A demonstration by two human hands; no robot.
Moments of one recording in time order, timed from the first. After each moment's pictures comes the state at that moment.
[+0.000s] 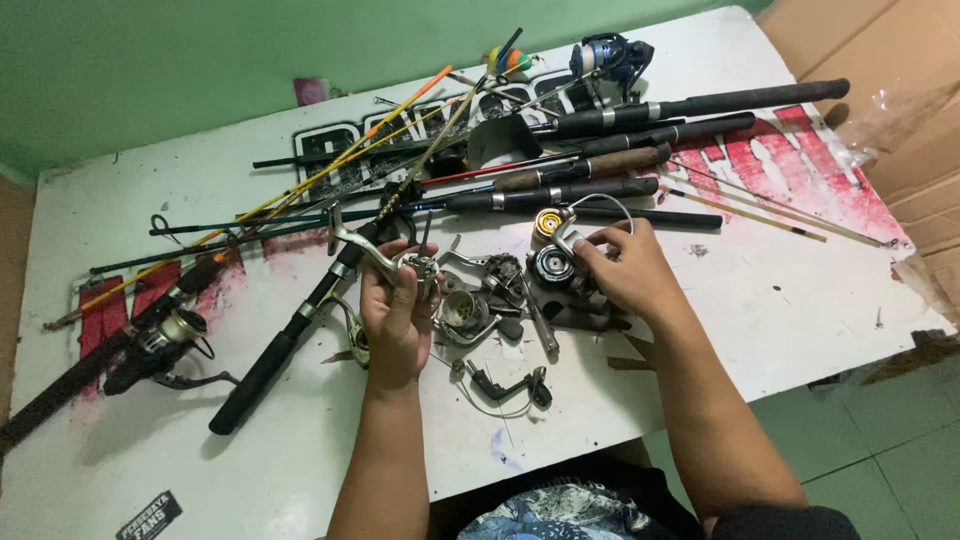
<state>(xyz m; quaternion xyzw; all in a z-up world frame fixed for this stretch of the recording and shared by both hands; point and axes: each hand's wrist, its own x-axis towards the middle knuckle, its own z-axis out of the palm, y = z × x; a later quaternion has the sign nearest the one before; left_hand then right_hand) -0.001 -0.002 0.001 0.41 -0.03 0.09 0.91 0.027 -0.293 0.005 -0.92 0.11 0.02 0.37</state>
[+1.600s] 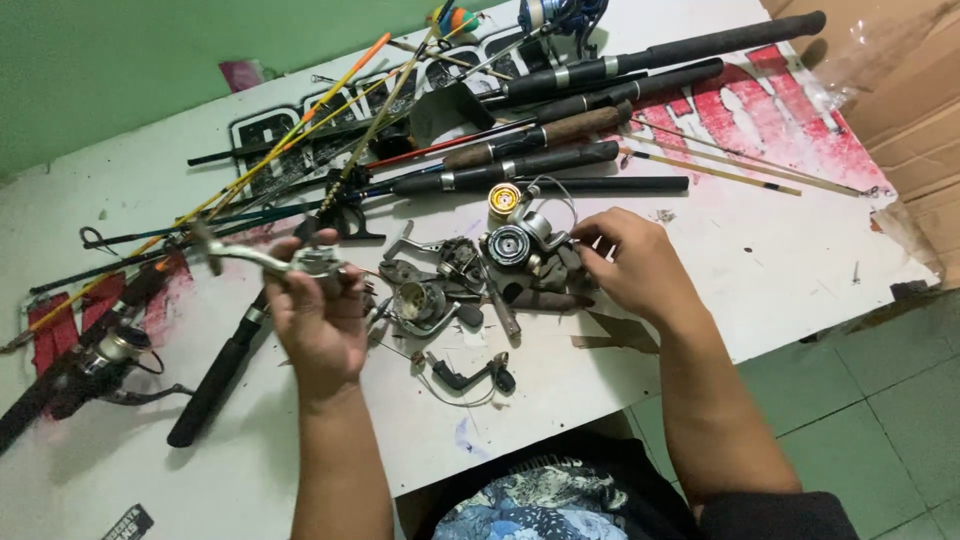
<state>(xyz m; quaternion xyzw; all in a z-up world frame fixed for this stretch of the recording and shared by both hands) 0.005 0.025 -0.002 0.43 -0.02 0.13 0.89 -0.010 -0.324 0.041 -0.92 -0.05 -0.07 0.39</state>
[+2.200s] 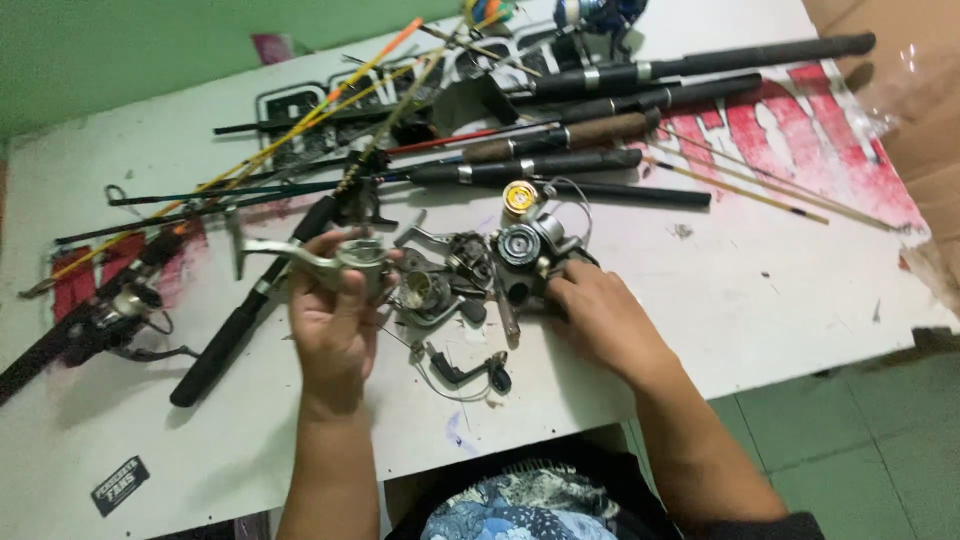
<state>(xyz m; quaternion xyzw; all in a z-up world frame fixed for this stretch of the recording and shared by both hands) -0.025 -0.003 0.026 0.46 -0.04 0.12 0.88 -0.025 -0.300 -0.004 -0.97 -0.21 0.08 0.14</state>
